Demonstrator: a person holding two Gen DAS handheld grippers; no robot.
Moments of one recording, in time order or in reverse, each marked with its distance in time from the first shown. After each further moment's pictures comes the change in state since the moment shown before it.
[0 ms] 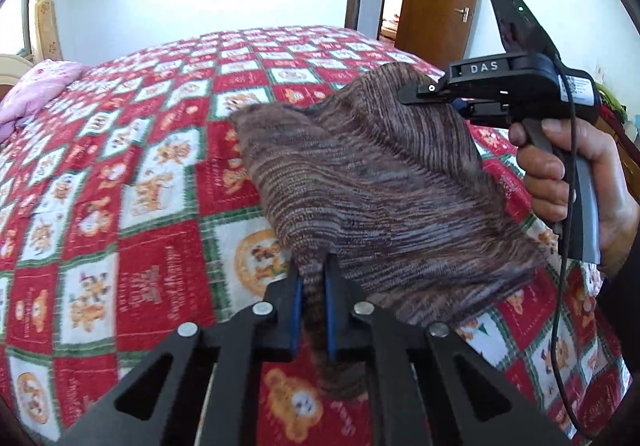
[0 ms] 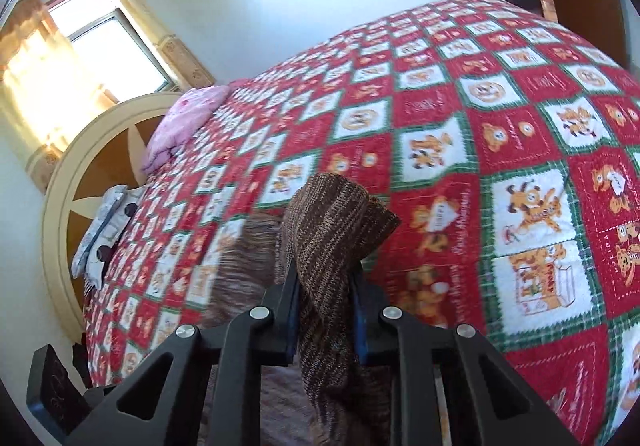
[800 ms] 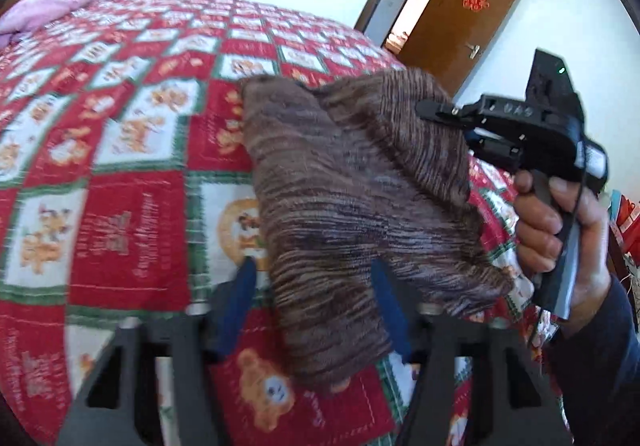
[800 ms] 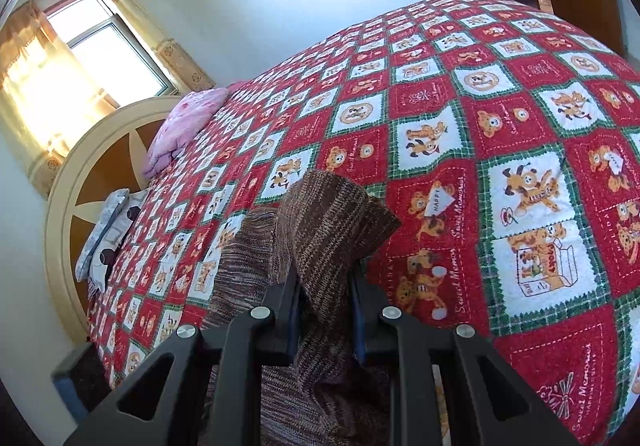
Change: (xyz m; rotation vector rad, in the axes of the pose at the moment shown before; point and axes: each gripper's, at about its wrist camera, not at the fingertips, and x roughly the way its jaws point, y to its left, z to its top) left arm 0.032 0.022 -0.009 -0.236 0.066 -0.189; right arm 0.002 -0.013 -0.011 0.034 -0.002 0.012
